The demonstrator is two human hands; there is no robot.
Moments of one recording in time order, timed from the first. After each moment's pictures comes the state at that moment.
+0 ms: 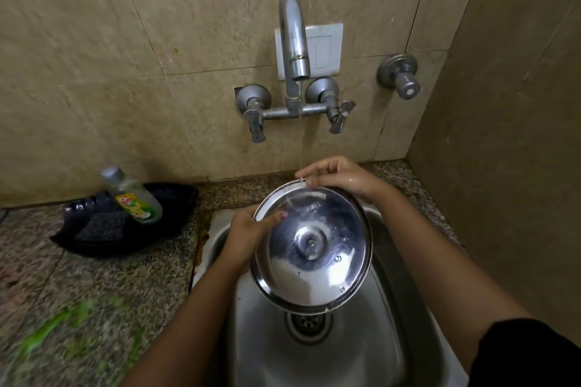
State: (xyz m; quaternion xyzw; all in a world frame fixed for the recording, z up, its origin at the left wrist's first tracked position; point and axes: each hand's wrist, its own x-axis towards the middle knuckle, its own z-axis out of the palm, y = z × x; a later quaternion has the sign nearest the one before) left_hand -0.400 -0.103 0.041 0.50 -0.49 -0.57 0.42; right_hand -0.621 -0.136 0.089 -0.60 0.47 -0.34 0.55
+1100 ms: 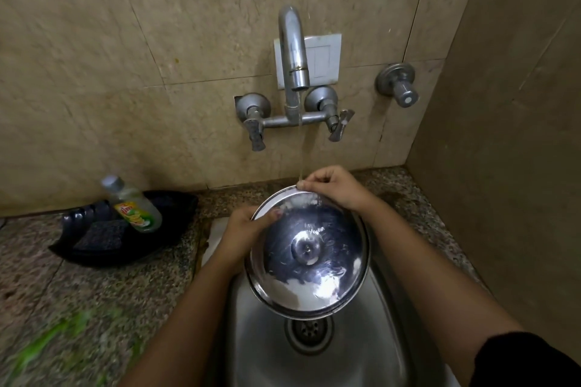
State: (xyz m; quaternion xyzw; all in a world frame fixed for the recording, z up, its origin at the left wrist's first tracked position) left_hand -0.392 -0.117 0.053 0.49 -0.55 -0.55 0.38; right_hand -0.606 -0.140 0.076 -0.60 0.50 -0.40 0.47
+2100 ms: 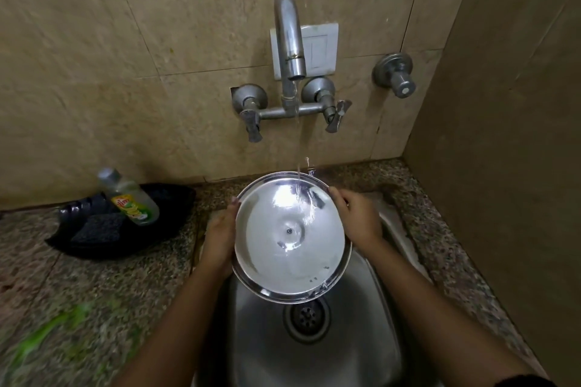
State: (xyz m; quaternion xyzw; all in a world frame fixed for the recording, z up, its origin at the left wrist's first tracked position) left_hand -0.374 -0.109 0.032 0.58 -0.41 -0.53 0.46; right_hand -0.614 -0.094 0.006 -0.55 0.72 -0.39 0.16
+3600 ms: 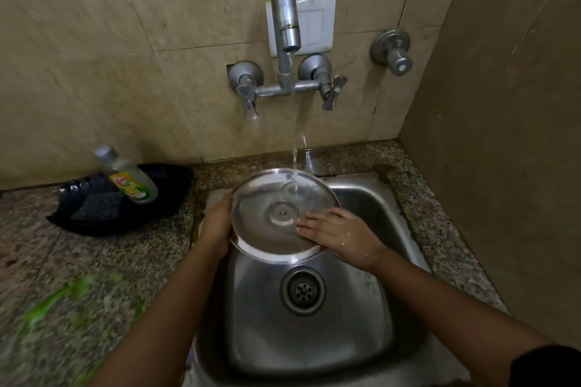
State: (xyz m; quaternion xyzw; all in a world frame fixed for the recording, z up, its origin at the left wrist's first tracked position) left_hand -0.373 -0.107 0.021 0.63 -0.35 -0.56 0.42; right_hand -0.618 -0.036 -0.025 -0.90 0.38 -0.21 -0.09
